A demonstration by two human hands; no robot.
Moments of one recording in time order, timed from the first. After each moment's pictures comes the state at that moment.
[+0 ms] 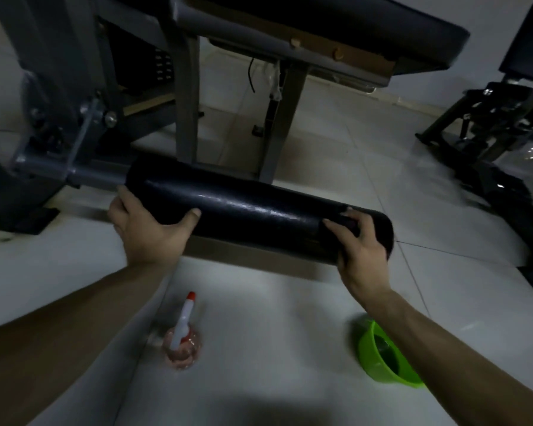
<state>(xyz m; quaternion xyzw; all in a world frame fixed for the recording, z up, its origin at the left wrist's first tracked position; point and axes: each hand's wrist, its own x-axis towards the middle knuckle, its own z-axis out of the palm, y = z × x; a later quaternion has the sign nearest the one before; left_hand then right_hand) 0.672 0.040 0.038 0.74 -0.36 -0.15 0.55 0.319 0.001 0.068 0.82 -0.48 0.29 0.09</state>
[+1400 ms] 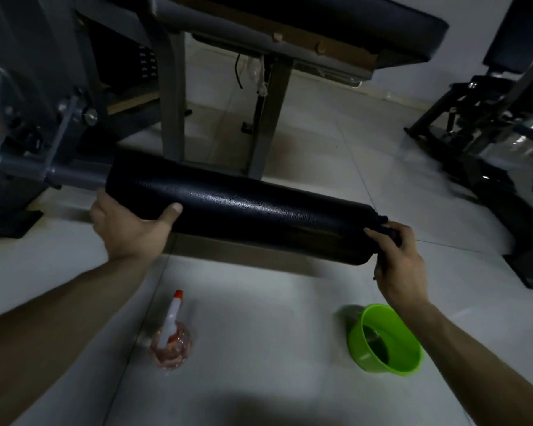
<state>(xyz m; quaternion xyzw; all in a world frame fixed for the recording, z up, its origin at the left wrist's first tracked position) 0.685 0.032 0.030 0.74 -0.35 -0.14 0.55 0.233 0.016 0.063 0.76 -0.57 0.29 0.11</state>
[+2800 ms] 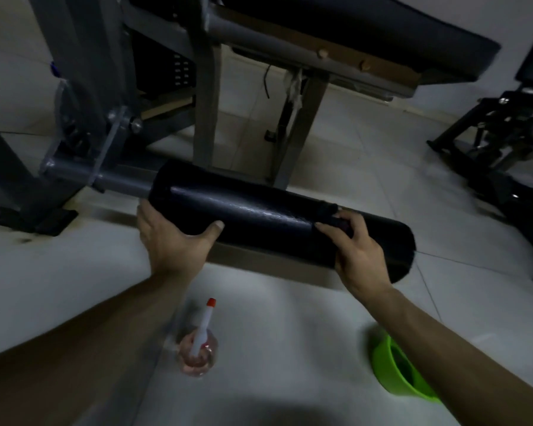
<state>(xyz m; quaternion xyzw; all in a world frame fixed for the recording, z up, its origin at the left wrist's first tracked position) 0.678 0.047 0.034 0.72 -0.36 -0.18 0.57 0.360 -0.014 0.069 0.86 -0.43 0.27 0.12</state>
